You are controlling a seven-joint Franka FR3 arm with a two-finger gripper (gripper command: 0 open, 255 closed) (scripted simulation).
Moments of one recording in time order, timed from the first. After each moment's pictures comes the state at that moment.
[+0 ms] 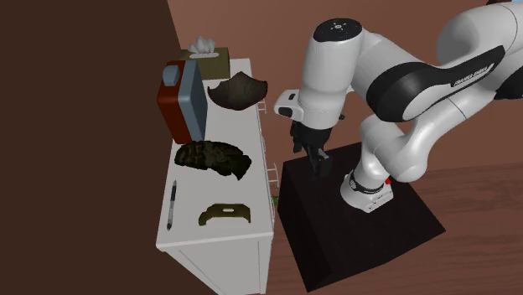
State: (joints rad) arm -0.02 -0.74 0.06 -2.36 0.10 1.65 -0.04
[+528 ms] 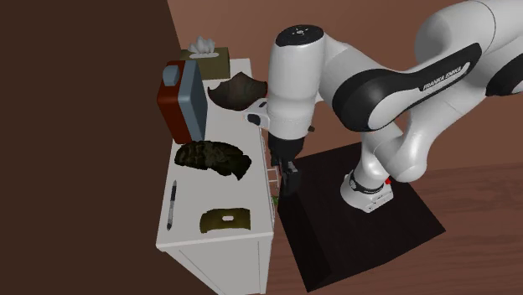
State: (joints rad) arm -0.03 -0.54 0.08 -2.23 0.17 1.77 0.06
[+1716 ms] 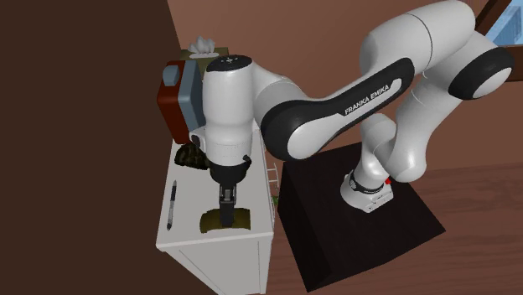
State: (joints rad) arm -0.04 -0.18 0.10 -2.00 0.28 1.99 0.20
